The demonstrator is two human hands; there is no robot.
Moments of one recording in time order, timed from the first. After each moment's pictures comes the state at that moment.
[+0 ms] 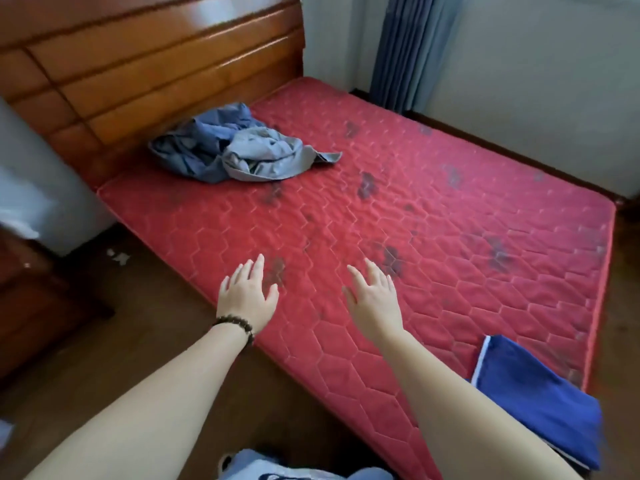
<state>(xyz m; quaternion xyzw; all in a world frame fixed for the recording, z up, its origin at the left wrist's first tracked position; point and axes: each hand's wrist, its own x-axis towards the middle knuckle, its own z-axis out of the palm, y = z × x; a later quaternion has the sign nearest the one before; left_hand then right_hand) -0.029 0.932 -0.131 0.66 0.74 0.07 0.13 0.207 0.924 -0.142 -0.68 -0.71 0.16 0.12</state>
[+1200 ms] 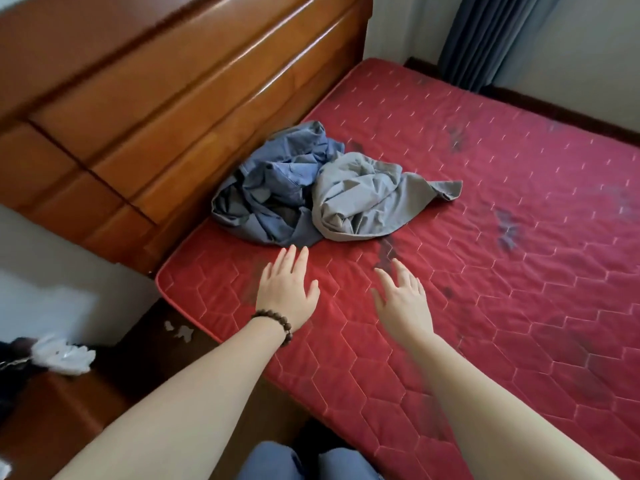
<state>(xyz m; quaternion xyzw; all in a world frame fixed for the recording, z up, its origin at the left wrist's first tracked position) -0.395 1.429 -0.177 0.75 0.64 0.05 0.15 -0.180 1.388 -0.198 -0.74 -0.65 0.19 0.08</state>
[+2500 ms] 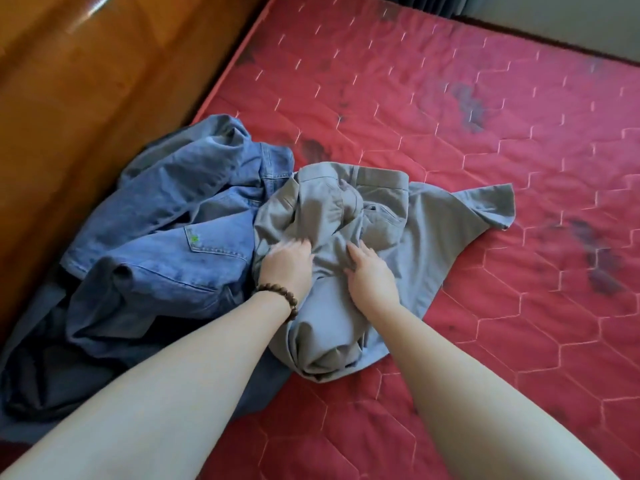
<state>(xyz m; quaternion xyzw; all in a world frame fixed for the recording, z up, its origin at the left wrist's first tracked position) -0.286 1.877 -0.484 0.85 0.50 0.02 0.16 -0.147 1.806 -0.486 -0.81 -0.50 0.28 0.10</state>
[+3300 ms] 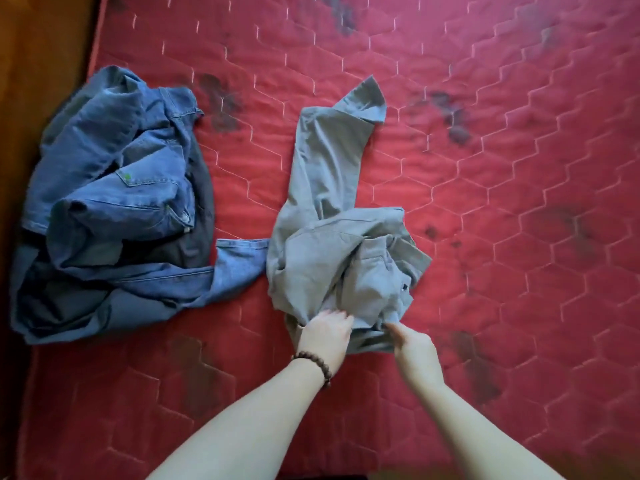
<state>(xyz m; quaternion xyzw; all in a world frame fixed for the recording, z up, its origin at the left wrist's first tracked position) -0.309 1.538 -0.428 0.92 0.22 -0.08 0.32 -0.194 1.404 -0.403 -0.90 -0.26 0.32 0.12</state>
